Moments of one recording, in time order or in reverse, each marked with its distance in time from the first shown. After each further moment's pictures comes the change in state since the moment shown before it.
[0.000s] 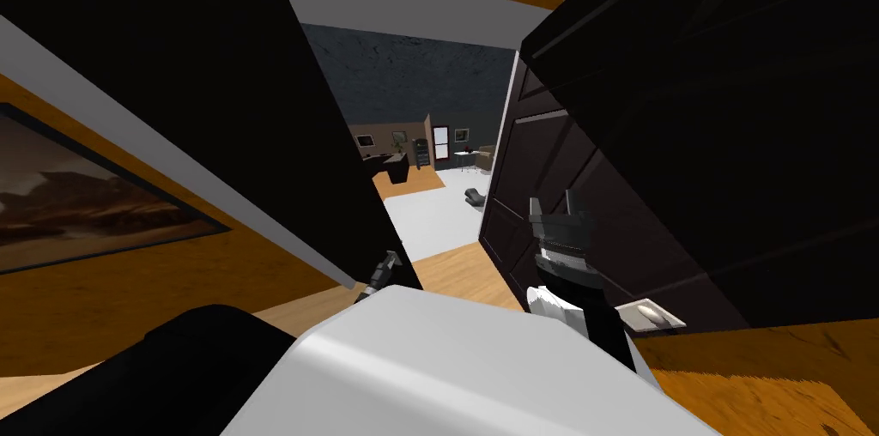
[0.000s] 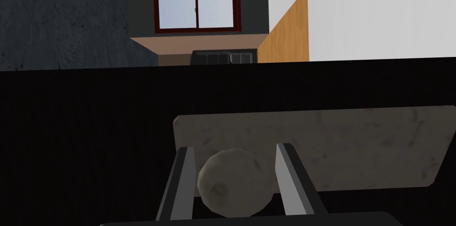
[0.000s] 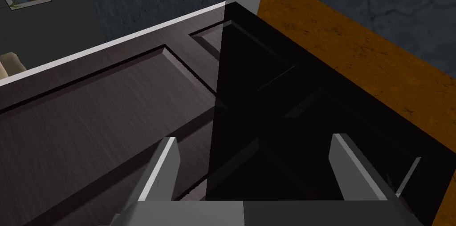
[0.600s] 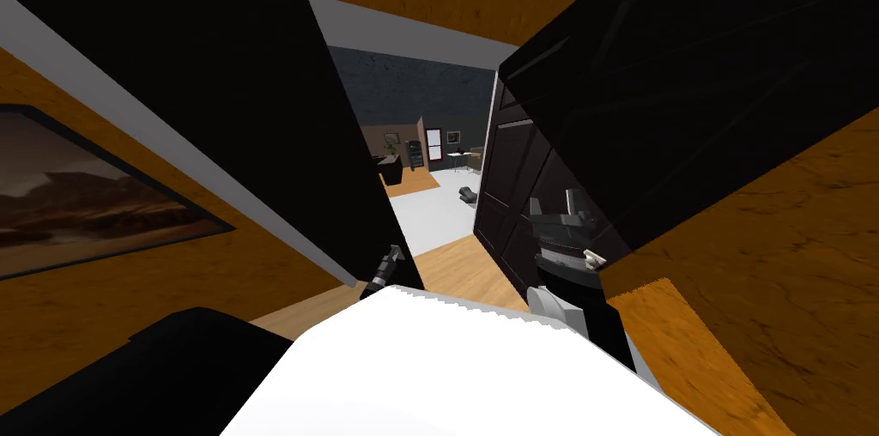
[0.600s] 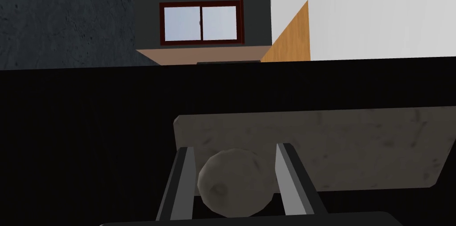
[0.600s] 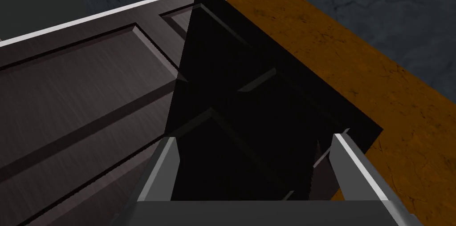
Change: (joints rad) arm -0.113 -0.017 -0.007 0.086 0.031 0.035 -0.033
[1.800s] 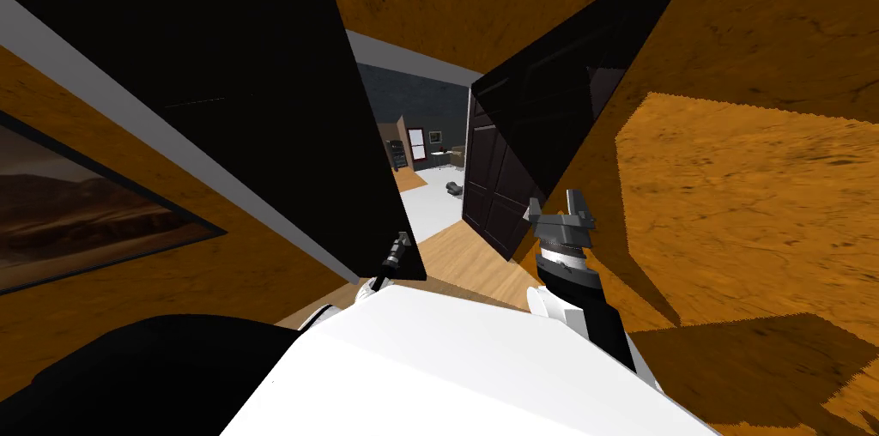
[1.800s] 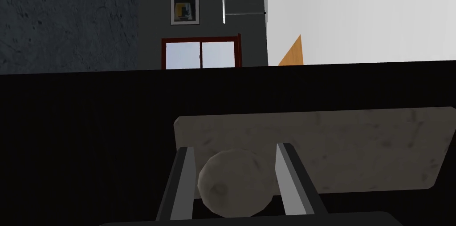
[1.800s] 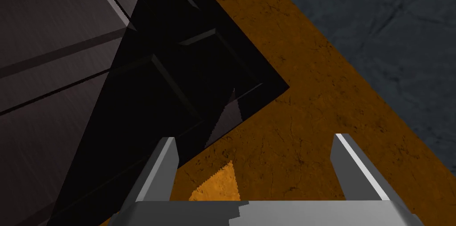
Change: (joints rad) arm -0.277 -0.040 -0.013 0.203 0.082 0.085 -0.081
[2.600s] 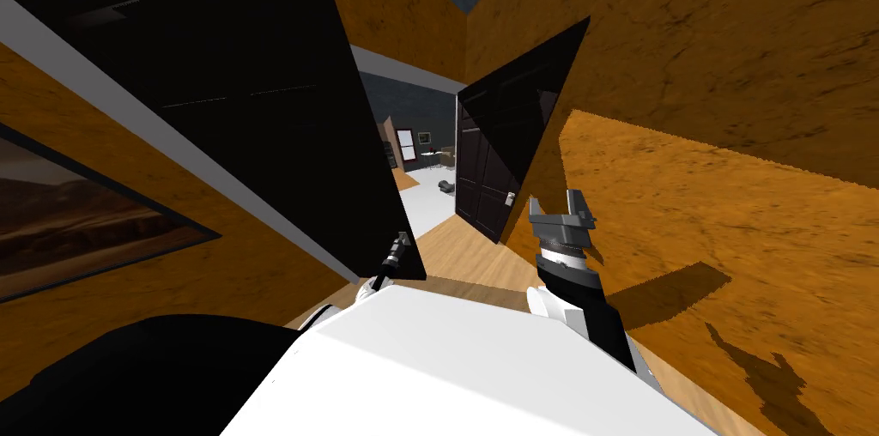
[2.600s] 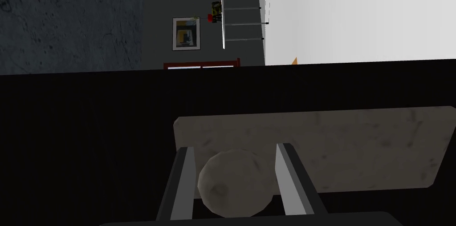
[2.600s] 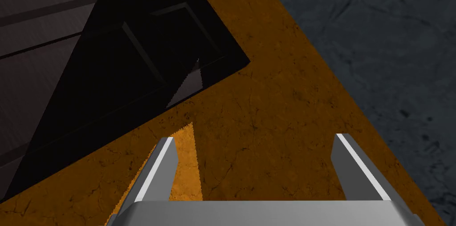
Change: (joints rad) arm -0.002 -0.001 0.007 -0.007 0.008 0.017 -0.009
